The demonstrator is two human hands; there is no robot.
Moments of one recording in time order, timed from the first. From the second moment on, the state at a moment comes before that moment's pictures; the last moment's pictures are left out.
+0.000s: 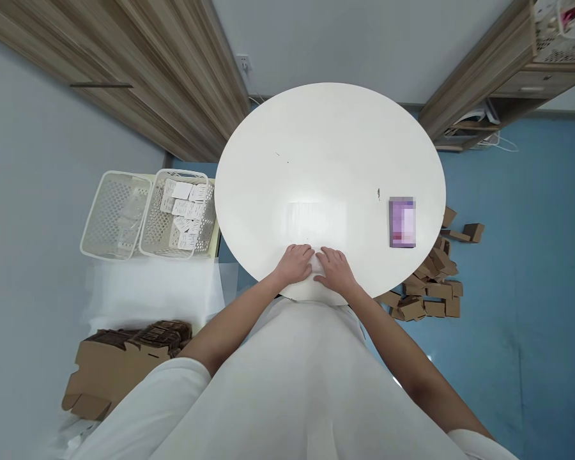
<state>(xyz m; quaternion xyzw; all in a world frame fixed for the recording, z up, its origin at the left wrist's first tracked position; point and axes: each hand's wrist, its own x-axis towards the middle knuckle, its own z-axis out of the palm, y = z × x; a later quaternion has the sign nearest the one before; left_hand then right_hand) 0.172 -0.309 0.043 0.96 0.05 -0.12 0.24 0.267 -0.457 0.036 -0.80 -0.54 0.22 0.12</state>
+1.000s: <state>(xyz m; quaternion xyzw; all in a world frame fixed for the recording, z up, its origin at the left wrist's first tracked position) 0.177 -0.253 0.038 0.84 0.37 -0.17 0.37 0.318 -0.428 0.042 -0.87 -0.30 0.34 0.19</state>
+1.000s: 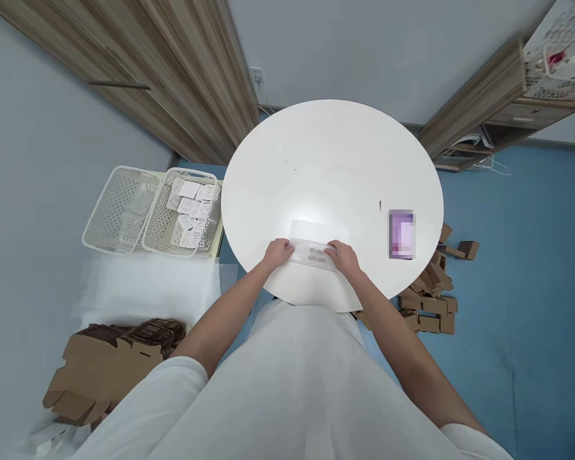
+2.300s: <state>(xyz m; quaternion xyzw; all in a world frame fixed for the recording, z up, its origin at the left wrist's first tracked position) 0.168 -0.322 0.034 0.98 0.12 -0.10 0.16 0.273 -0.438 0.047 -0.80 0.06 0.37 0.48</state>
